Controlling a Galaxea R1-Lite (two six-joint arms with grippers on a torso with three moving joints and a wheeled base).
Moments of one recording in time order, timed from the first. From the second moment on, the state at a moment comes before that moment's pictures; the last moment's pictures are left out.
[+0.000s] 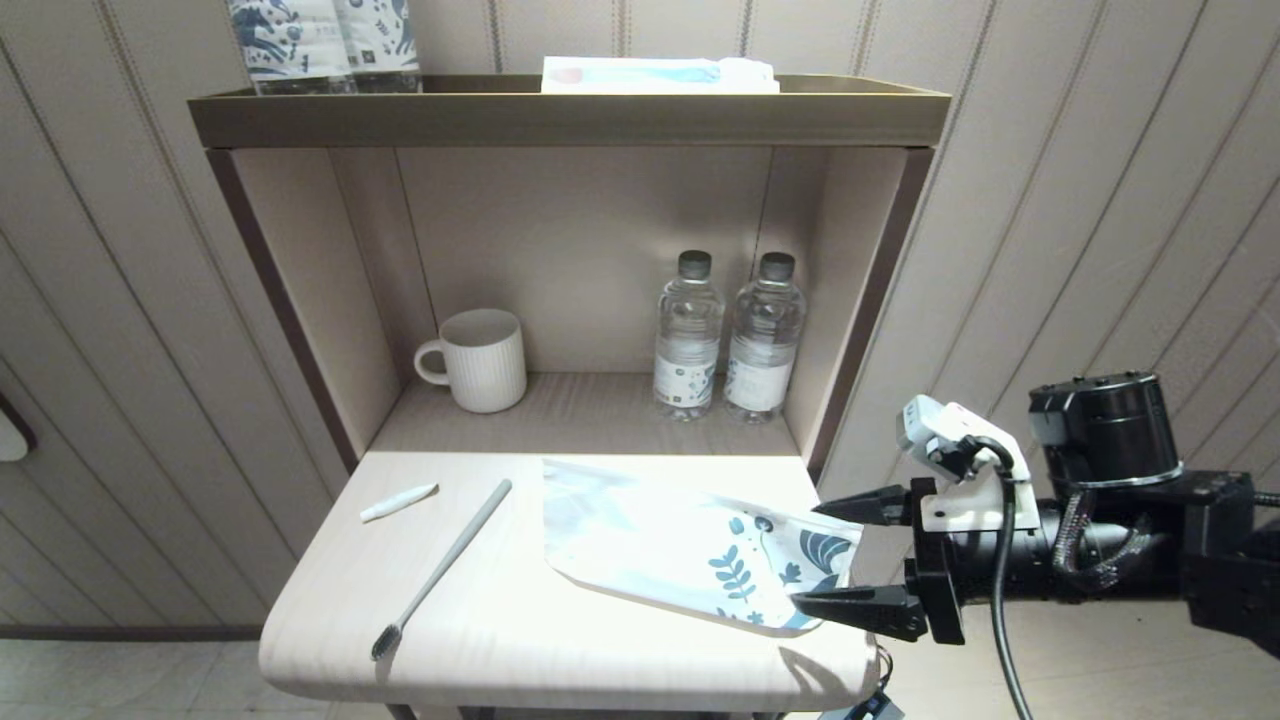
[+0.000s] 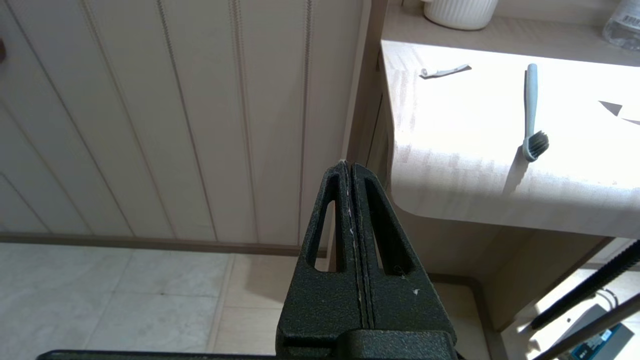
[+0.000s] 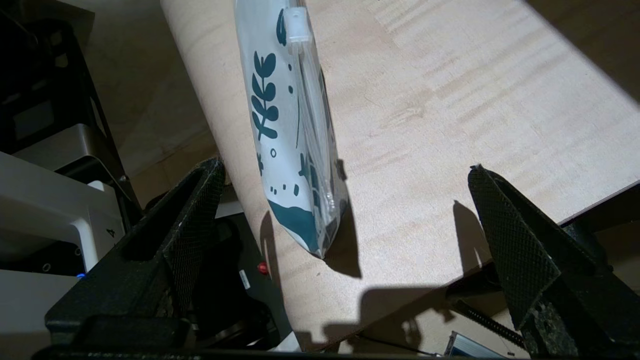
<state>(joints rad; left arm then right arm) 0.00 0.00 0.00 0.01 0.02 -0.07 0.29 1.58 -0.66 -0.37 0.73 -0.32</state>
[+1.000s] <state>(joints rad) 0.00 0.00 0.00 0.01 0.02 -0.07 0.33 1.67 -0.70 -0.43 0.74 -0.32</state>
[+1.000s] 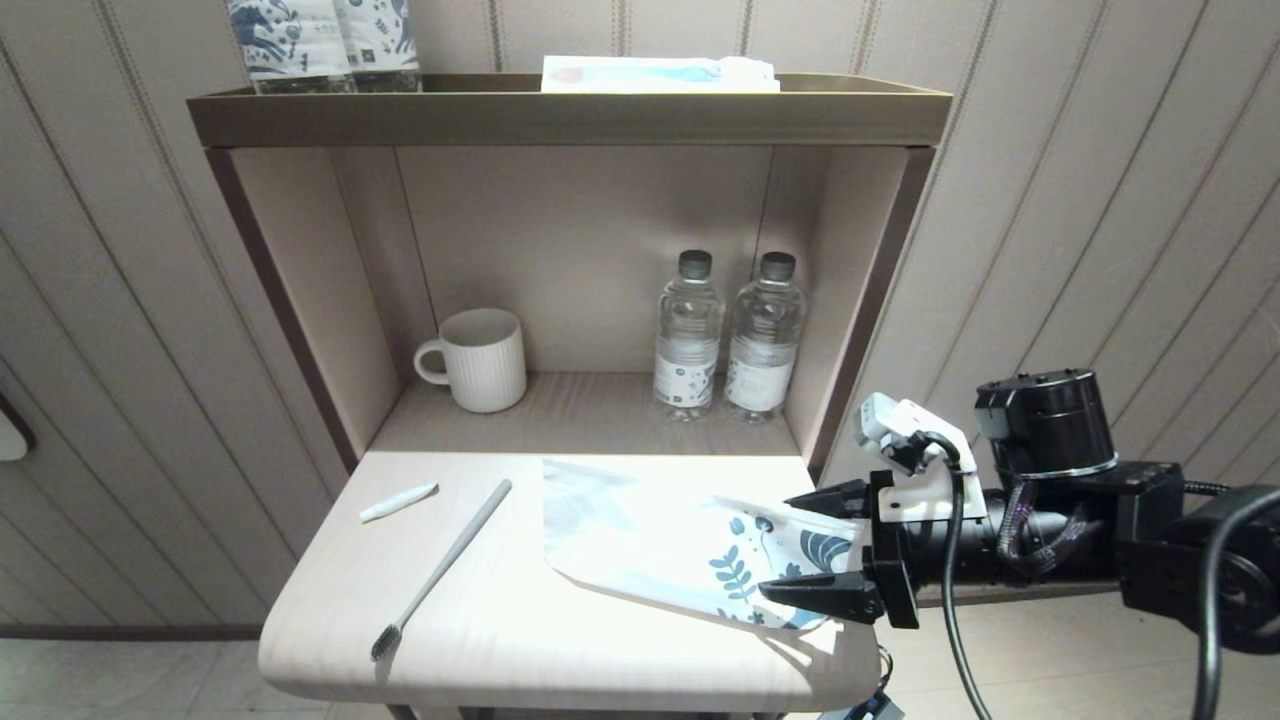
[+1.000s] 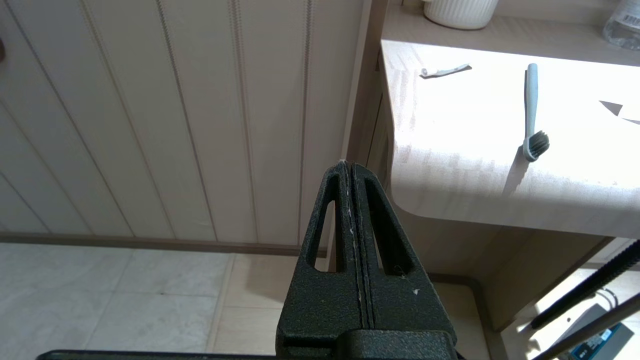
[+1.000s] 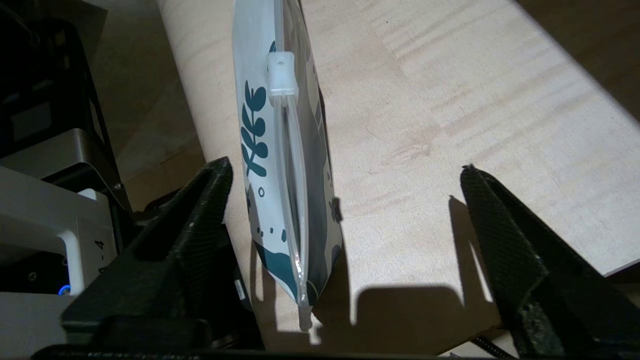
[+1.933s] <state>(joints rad) 0.00 0.00 0.00 0.01 0.02 -0.07 0.37 1.60 -0.69 -0.43 0.75 -0.31</state>
